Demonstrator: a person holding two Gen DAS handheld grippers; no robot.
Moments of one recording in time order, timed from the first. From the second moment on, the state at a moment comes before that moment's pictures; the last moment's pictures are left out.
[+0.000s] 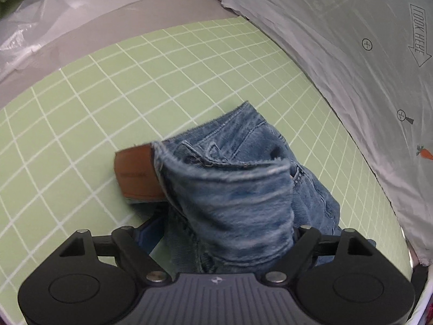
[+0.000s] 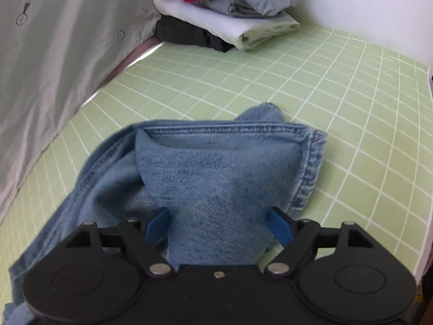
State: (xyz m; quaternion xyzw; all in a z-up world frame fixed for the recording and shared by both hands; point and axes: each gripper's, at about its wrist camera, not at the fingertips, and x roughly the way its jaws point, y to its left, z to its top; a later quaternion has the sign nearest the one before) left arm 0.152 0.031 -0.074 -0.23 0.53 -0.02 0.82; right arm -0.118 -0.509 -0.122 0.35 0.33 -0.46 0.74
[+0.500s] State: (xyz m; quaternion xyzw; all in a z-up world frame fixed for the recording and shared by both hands) left arm 0.238 -0.031 -0.097 -0.22 0.51 -0.03 0.83; right arm 0.008 -0.570 -0.137 0.27 0.36 -0.39 0.80
